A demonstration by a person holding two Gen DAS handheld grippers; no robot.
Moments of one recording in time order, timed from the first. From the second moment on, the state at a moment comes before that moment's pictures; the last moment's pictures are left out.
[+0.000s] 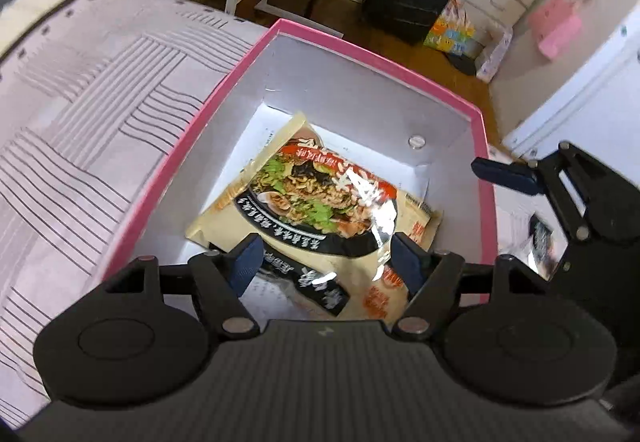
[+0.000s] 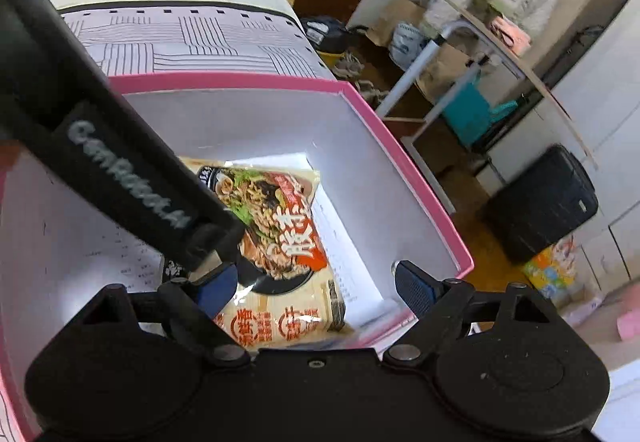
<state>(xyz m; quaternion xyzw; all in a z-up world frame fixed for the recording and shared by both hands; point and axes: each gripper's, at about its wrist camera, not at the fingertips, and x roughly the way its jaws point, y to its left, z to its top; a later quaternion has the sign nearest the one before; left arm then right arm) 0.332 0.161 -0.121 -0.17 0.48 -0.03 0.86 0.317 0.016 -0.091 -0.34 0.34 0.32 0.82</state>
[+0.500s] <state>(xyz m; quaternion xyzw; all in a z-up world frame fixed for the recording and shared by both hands) 0.240 0.140 -0.016 -0.05 0.39 -0.08 0.92 0.209 -0.077 -0.003 -0.11 0.39 0.26 0.88</state>
